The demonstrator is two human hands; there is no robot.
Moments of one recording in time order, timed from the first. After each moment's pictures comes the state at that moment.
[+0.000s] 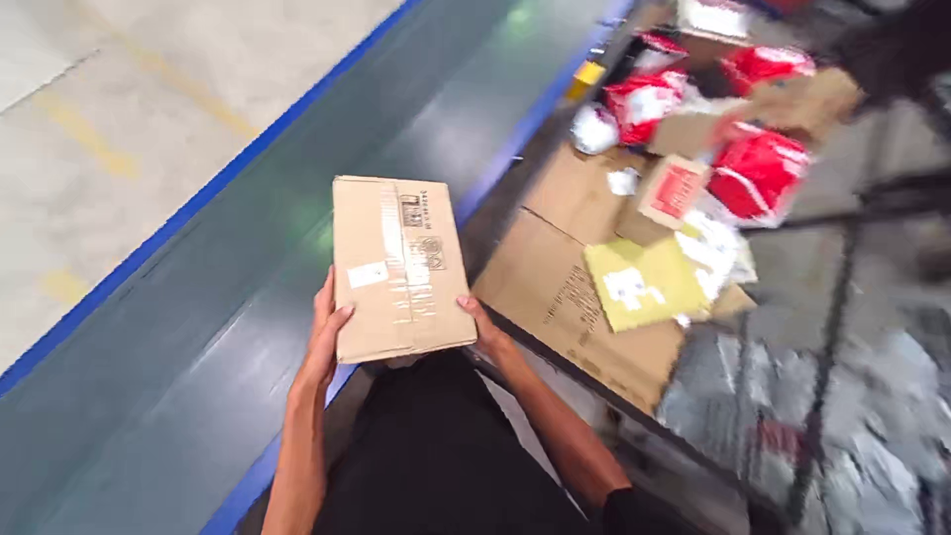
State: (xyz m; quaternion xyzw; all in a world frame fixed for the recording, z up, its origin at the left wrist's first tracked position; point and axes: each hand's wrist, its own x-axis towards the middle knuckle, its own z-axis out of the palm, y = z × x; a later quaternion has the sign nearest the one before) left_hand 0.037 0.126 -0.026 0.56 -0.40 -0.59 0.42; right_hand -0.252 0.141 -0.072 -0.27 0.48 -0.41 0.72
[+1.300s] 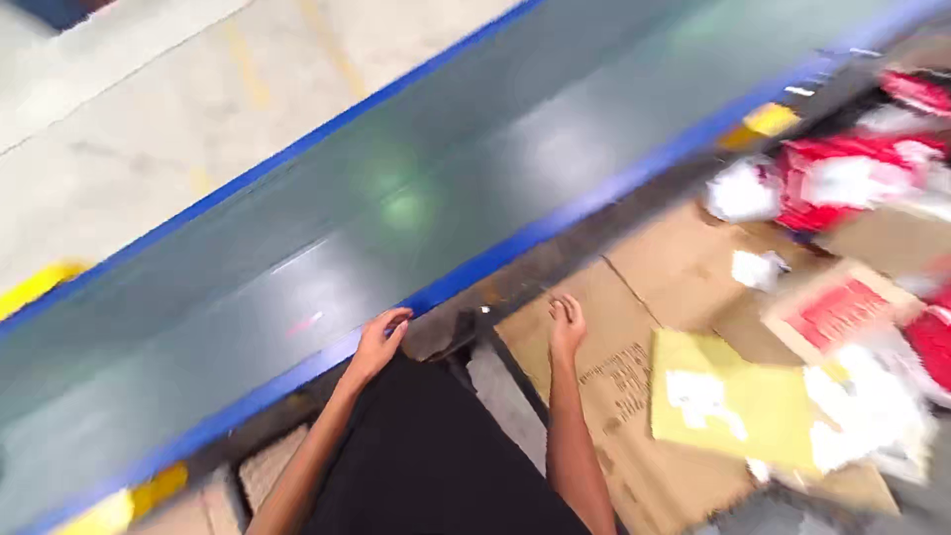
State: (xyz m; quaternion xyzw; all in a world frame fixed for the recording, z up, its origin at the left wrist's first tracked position) left_hand -0.023 0.152 -0.112 0.66 -0.52 -0.44 0.32; right_hand -0.411 0.035 -0.227 -0.42 0.68 -0.44 0.41
